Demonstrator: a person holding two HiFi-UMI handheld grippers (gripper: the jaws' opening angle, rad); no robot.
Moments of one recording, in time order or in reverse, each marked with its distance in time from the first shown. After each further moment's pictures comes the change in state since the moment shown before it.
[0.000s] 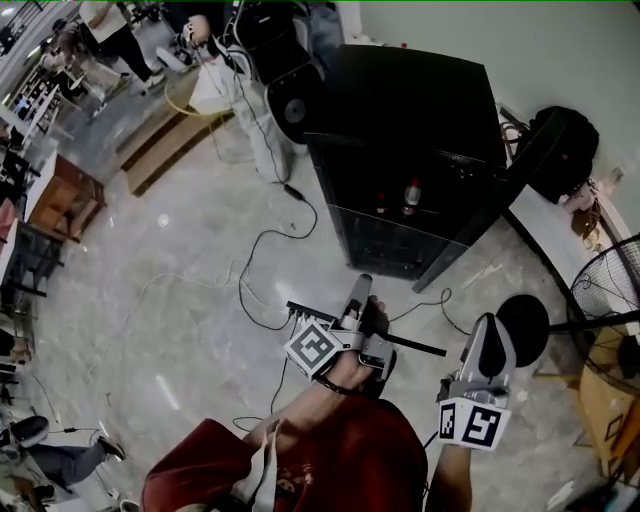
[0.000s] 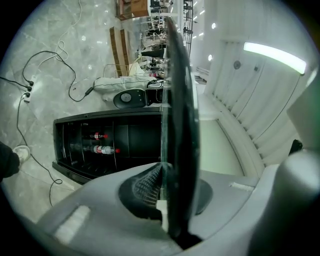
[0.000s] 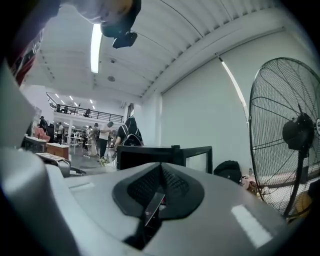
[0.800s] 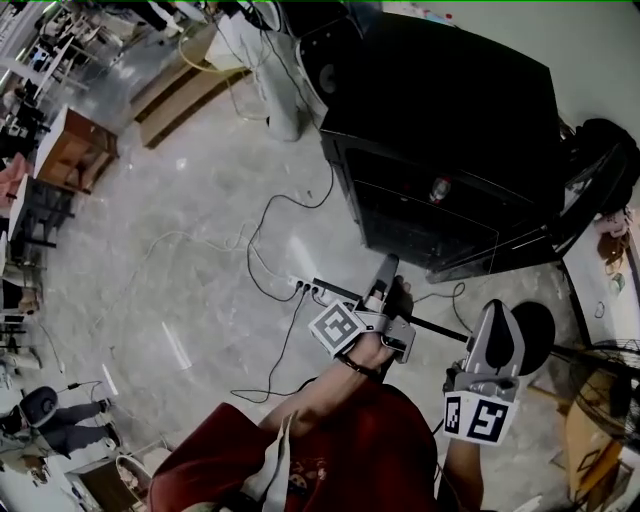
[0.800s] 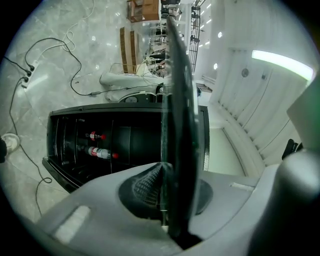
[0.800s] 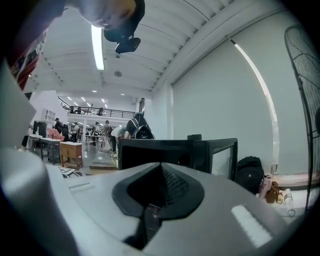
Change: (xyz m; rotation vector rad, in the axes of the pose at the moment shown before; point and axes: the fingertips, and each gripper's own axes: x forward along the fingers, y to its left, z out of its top) left arm 0.099 0.058 0.022 -0.071 -0.088 0.005; right arm 0.128 0.011 -0.029 -0.006 0.080 0.171
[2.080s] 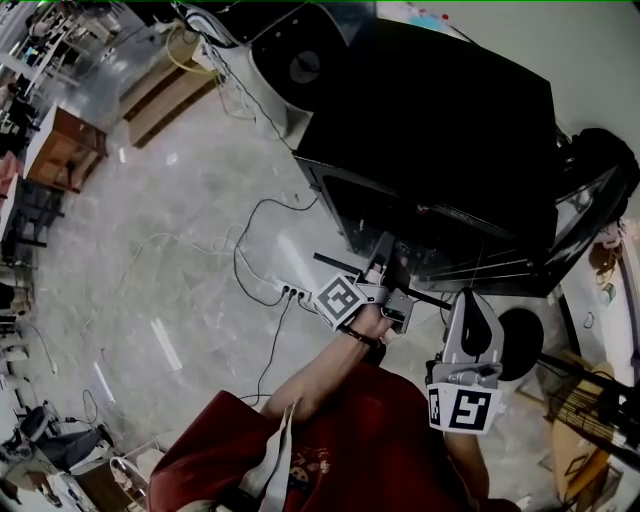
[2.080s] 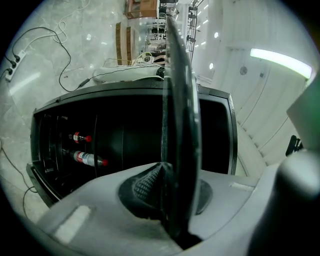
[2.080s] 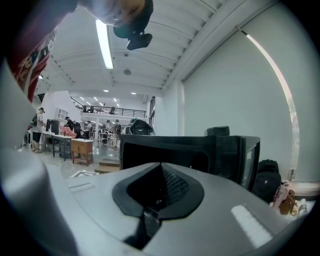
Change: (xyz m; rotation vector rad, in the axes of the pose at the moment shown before) left arm 0.094 0.032 0.015 0.033 -0.001 -0.039; right arm 0.068 0.013 -0.006 -0.057 0.009 0.143
